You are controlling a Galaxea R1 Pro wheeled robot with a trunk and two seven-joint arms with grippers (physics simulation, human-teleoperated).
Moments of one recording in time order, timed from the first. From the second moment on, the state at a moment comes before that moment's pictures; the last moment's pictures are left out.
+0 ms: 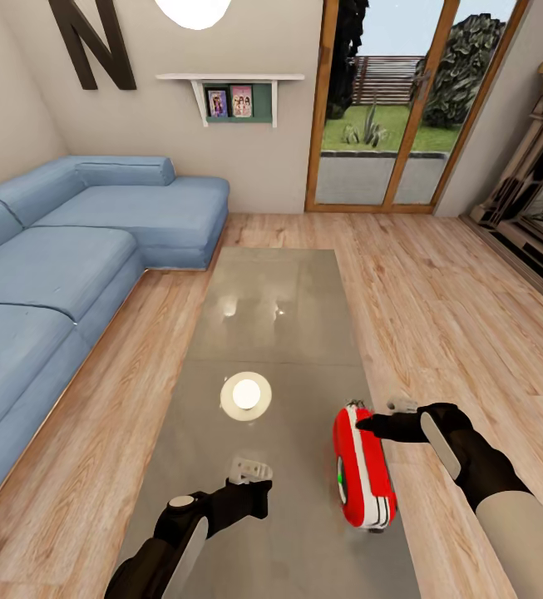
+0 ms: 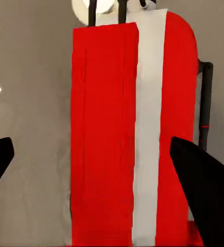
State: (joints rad) left arm -0.30 -0.11 -0.25 -1.13 0.19 0.49 -0.36; right arm -0.70 -0.23 0.10 -0.88 -0.34 0.88 0.23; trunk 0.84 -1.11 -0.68
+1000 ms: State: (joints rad) left arm -0.30 -0.11 -0.25 -1.13 0.19 0.50 -0.36; right arm -0.70 -0.26 0.11 -1.04 -0.34 0.90 0.25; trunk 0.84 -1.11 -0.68
